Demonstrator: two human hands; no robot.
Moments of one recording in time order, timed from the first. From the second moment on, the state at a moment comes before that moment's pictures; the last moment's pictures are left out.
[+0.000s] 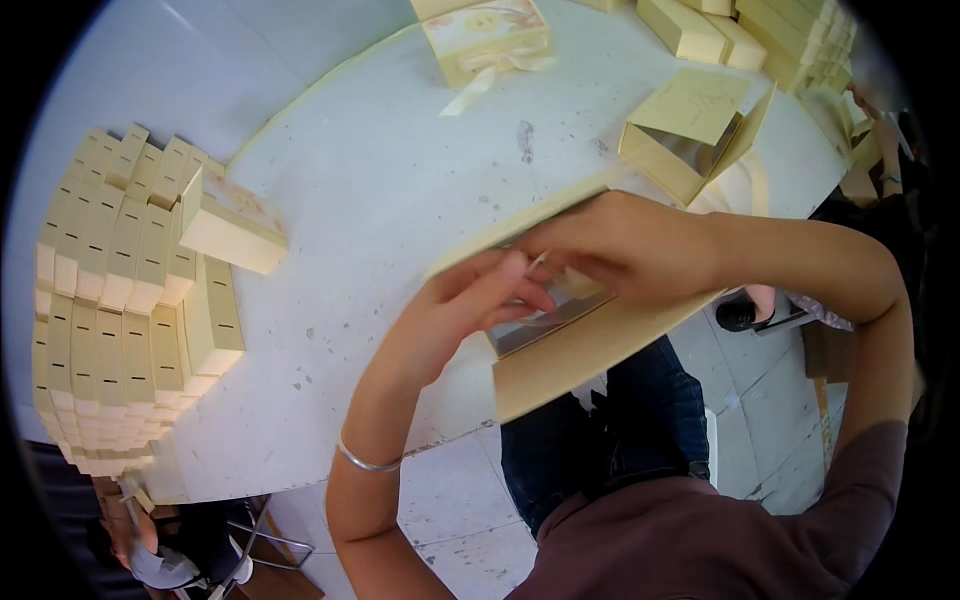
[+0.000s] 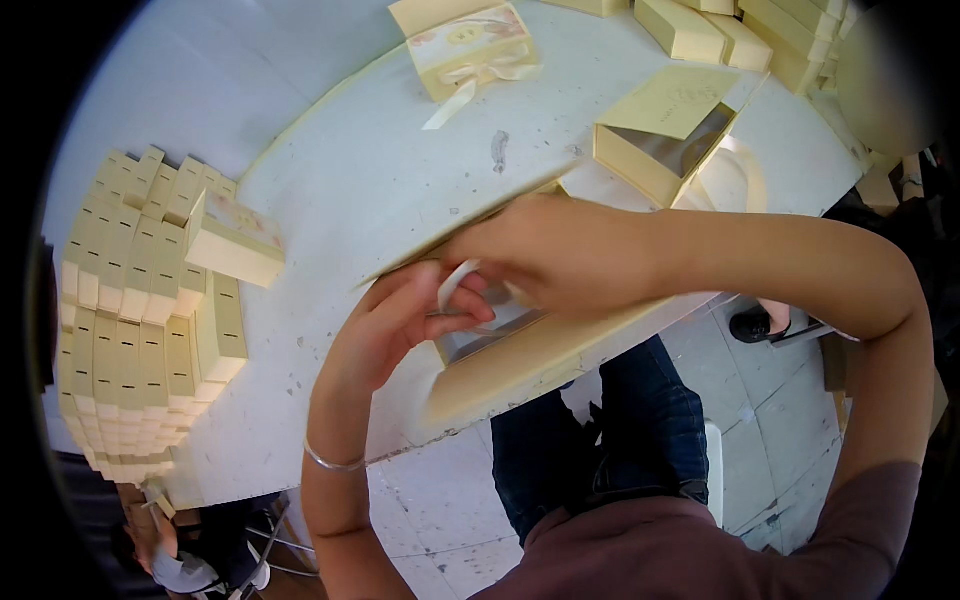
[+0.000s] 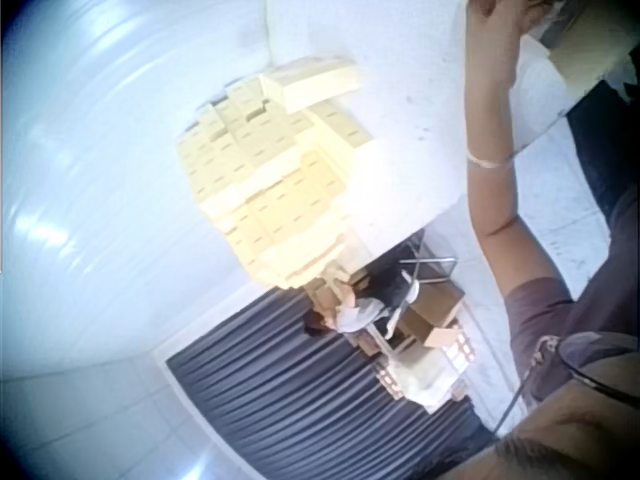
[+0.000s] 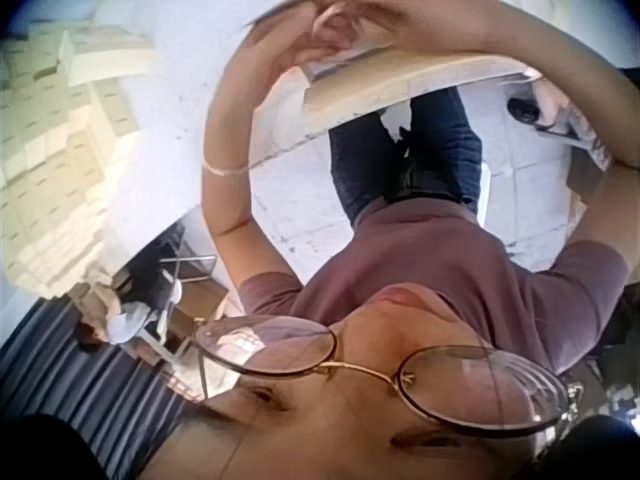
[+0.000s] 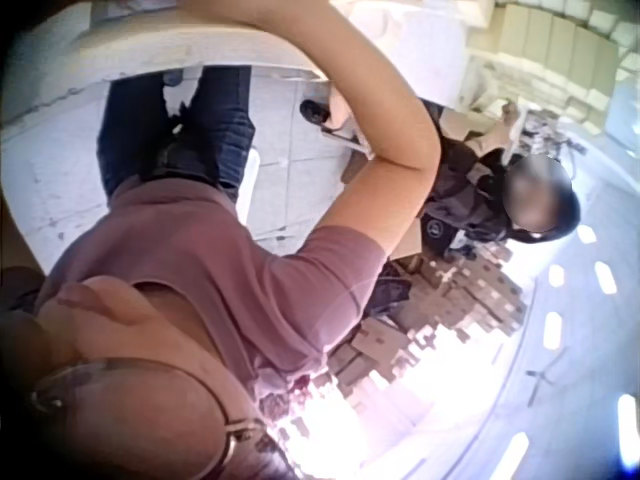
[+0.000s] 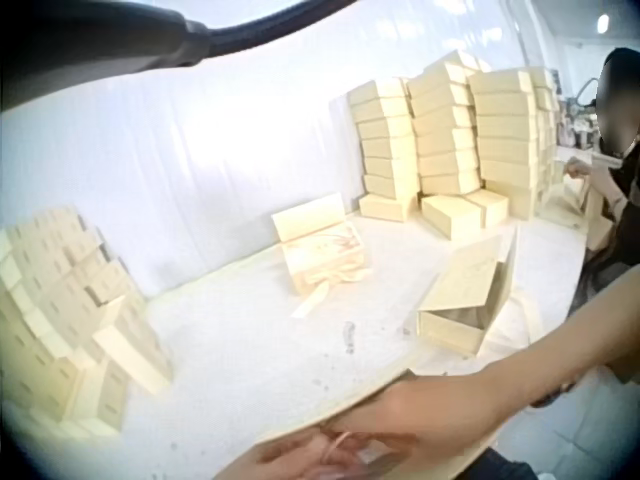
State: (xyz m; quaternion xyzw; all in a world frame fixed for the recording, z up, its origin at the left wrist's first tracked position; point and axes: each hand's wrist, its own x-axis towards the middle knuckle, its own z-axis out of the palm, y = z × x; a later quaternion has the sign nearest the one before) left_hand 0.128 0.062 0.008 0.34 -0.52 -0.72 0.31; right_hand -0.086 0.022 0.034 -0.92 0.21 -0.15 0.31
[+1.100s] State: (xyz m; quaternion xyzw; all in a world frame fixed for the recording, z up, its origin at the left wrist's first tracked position) left_hand 0.146 0.098 -0.002 0.34 -0.50 -0.64 0.47; right_hand -0.014 0.039 0.024 -0.92 0.17 0.00 0.35
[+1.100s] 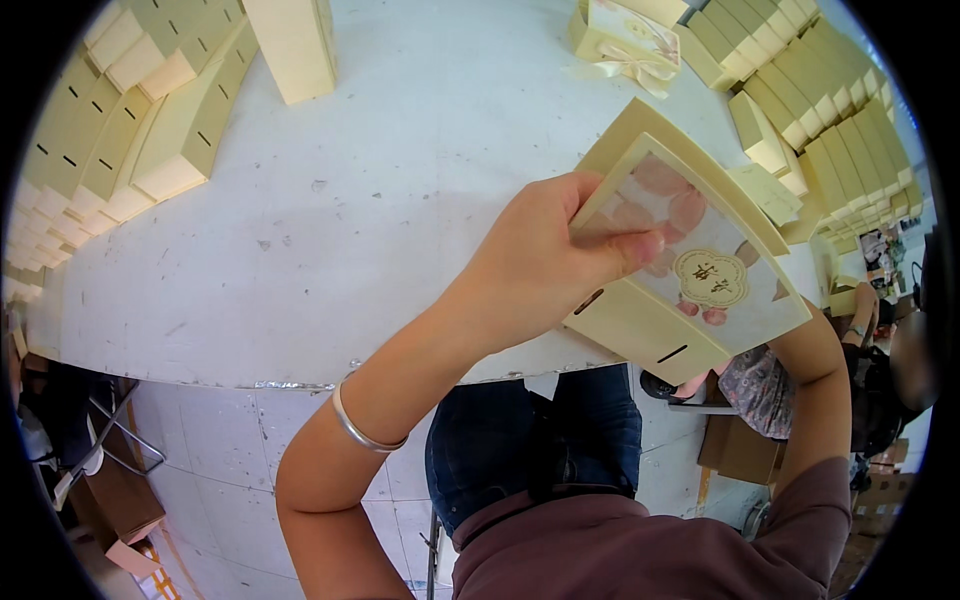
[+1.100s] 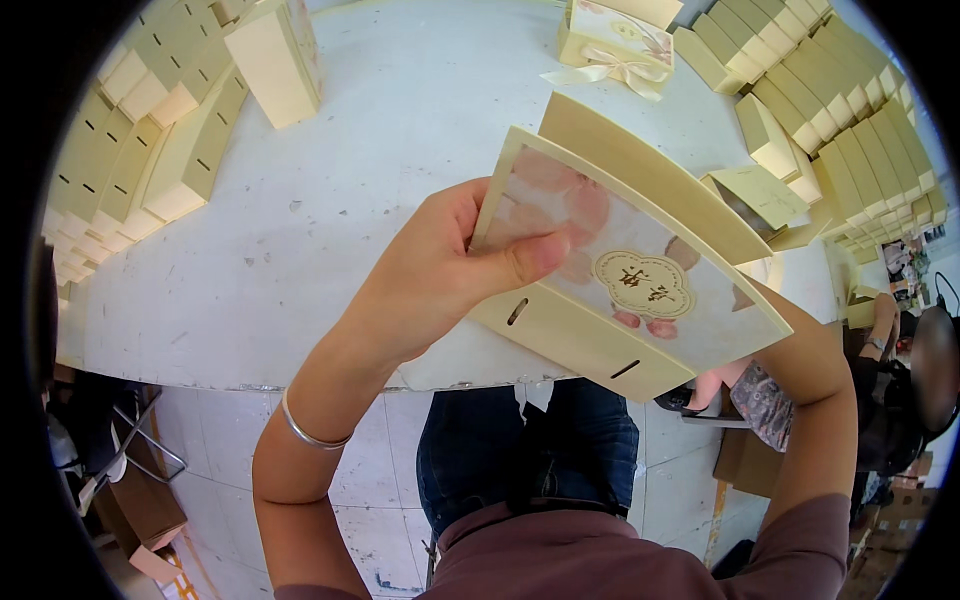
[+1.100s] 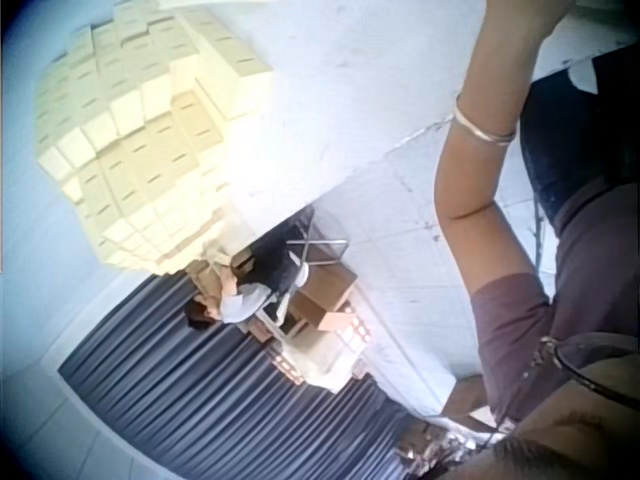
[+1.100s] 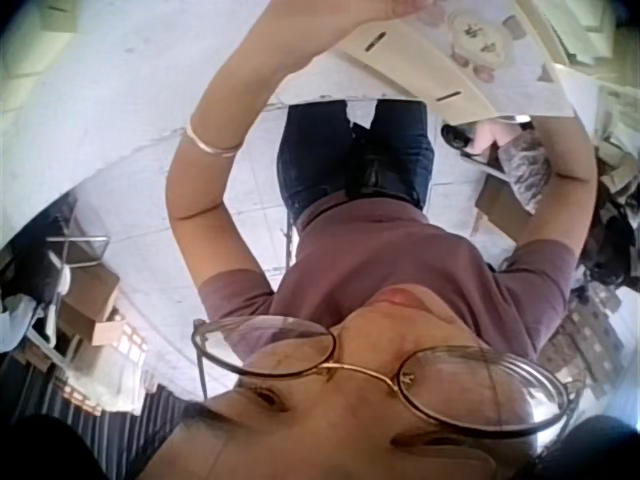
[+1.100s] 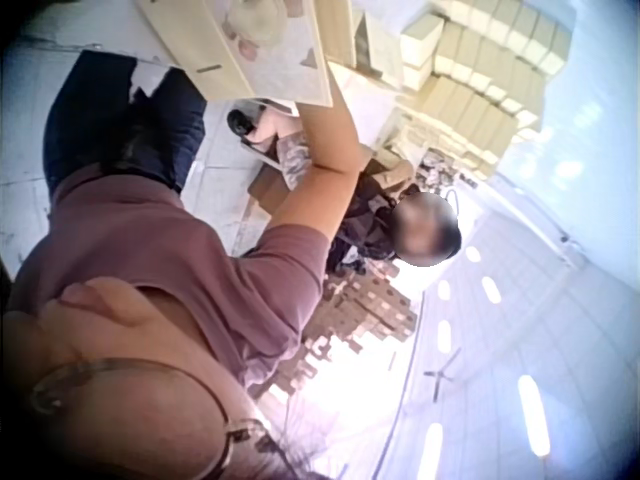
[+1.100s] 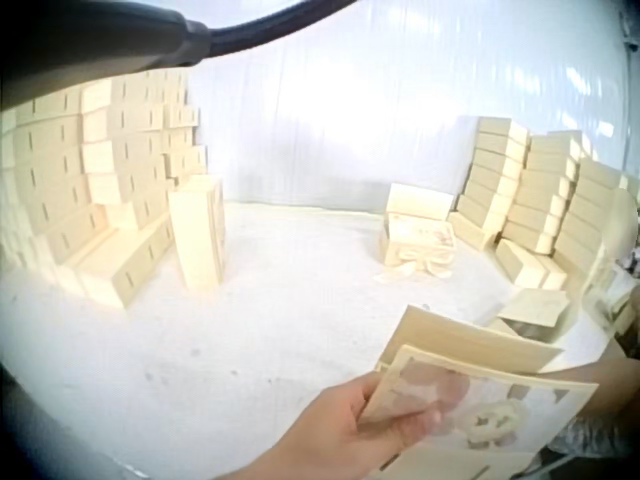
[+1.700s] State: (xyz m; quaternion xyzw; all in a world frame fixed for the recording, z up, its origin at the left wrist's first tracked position) left_hand 0.136 0.104 -0.029 0.47 -0.55 -0.33 0.61; right_hand -0.007 0.034 0.019 -0.93 0.15 0.01 0.35
